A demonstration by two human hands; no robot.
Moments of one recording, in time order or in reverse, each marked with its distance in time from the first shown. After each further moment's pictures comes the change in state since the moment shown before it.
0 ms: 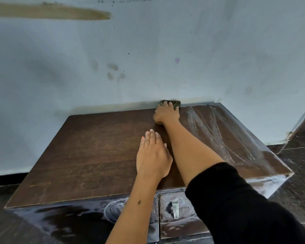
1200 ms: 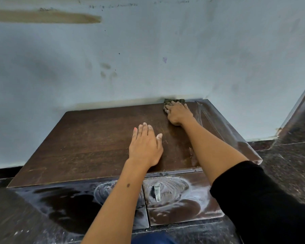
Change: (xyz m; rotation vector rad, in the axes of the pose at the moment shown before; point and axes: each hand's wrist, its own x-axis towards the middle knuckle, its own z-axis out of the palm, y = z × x) left_hand -0.010 0.029 -0.014 0.047 -0.054 -0.025; right_hand -0.024 0.090 -0.013 -0.062 0.026 -0.148
